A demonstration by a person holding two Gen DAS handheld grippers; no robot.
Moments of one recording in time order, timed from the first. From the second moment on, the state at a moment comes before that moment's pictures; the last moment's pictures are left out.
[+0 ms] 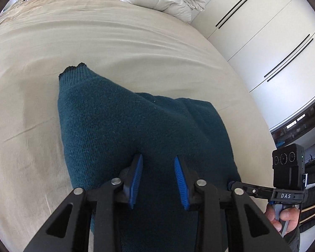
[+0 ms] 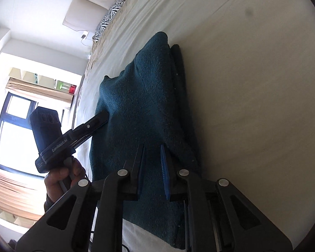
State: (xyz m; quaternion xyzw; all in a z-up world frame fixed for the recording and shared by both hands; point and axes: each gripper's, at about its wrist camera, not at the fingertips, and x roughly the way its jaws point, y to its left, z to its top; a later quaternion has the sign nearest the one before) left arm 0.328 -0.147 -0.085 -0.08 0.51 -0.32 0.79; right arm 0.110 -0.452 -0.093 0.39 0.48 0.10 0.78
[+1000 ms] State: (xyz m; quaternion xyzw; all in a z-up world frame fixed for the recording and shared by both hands) left arm 0.316 -0.175 -0.092 0.00 0.47 -0.31 0.83; right arm 0.201 -0.417 -0.068 0.37 0.47 0.08 0.80
